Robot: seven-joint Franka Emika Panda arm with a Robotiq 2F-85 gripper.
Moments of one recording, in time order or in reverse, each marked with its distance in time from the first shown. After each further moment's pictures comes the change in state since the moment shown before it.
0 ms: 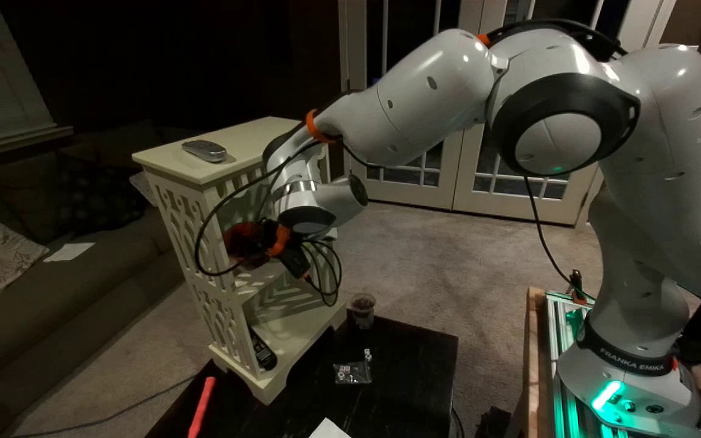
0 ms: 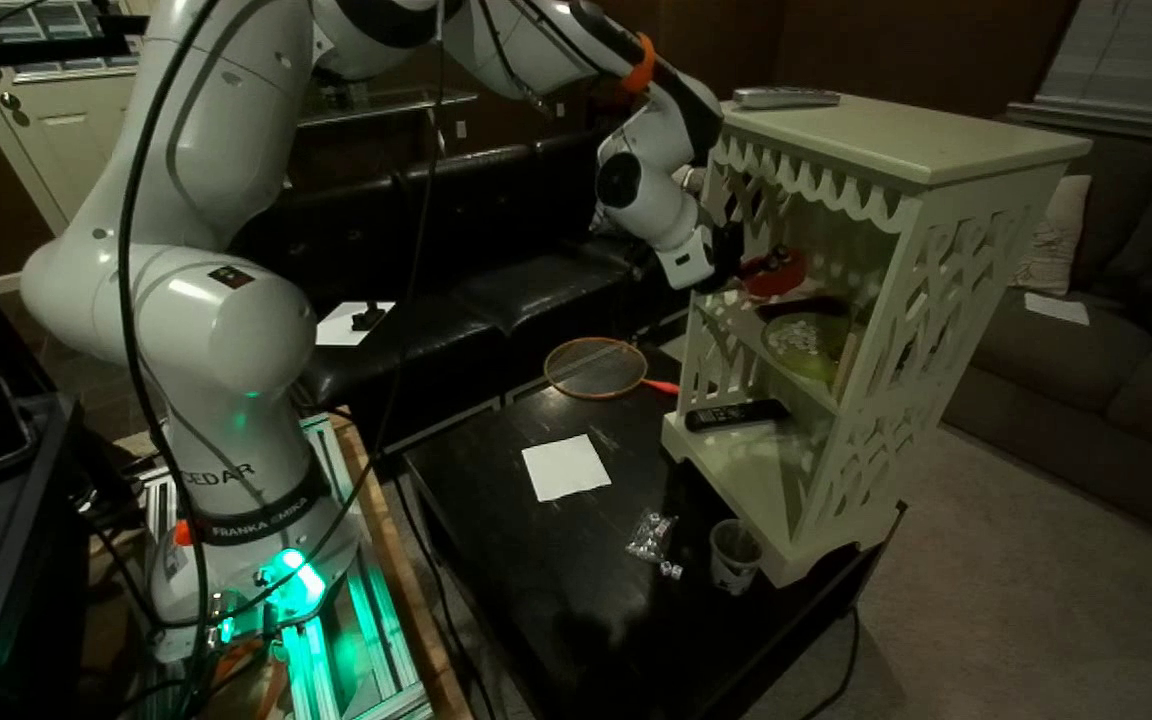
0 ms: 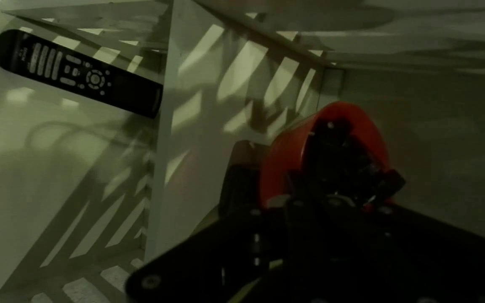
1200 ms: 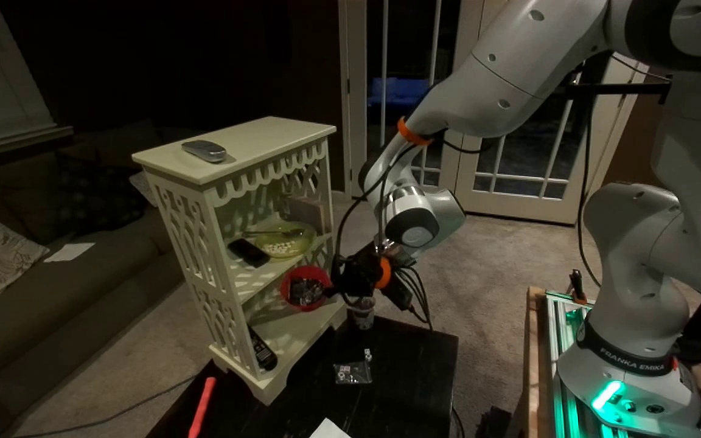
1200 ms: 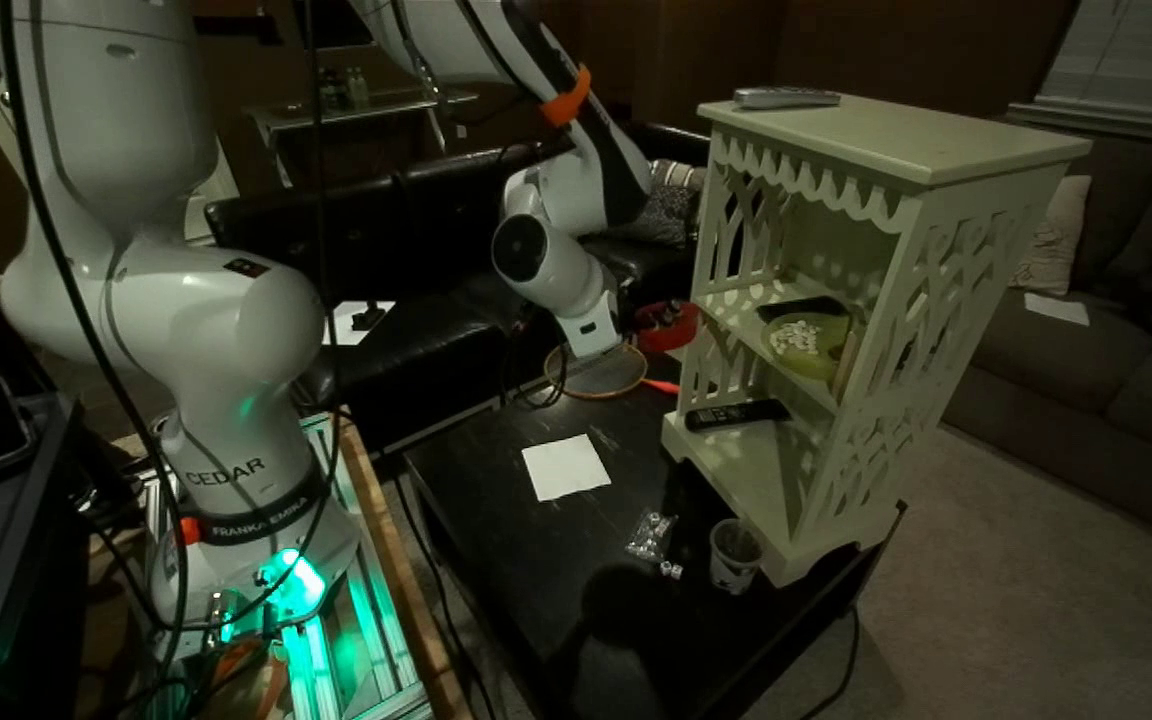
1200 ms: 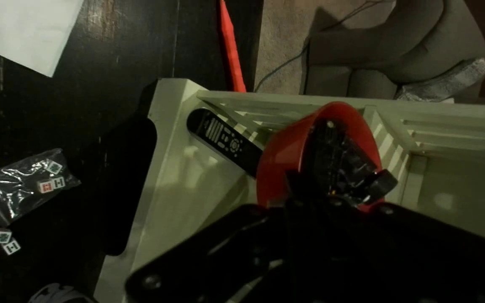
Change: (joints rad) arm 0.164 -0.422 -0.117 -0.730 -0.004 -0.329 -0.299
